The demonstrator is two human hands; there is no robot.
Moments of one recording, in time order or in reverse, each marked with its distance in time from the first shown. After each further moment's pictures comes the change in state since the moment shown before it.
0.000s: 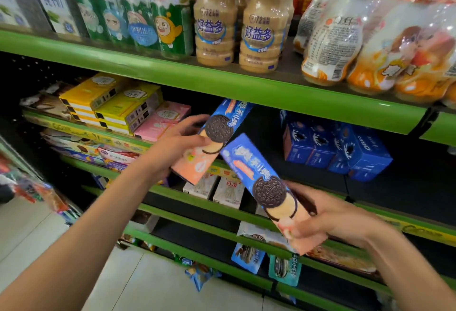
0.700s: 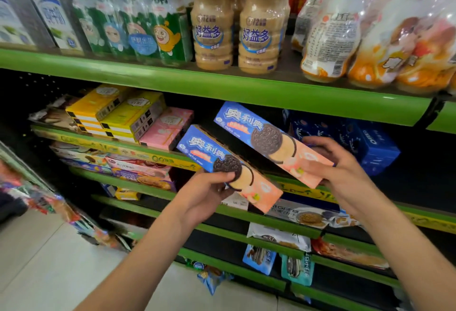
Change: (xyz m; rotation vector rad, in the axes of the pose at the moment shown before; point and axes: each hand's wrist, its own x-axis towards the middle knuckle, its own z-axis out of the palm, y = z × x) left_hand -0.036 -0.049 0.052 -0.466 0.037 -0.310; right_hand 0.033 -0.013 -0.014 0.361 0.470 -0.414
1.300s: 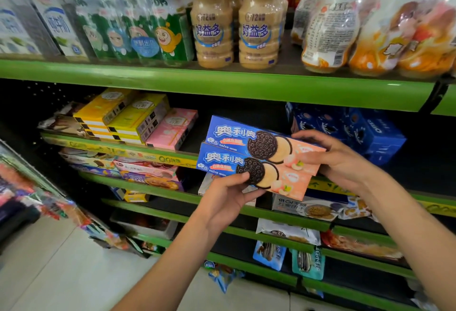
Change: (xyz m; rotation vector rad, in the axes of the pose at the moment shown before) left_hand 0.000 -0.027 0.013 -0.242 -0.127 0.018; right_hand 0.033 0.013 -0.012 0.047 -0.260 0.132
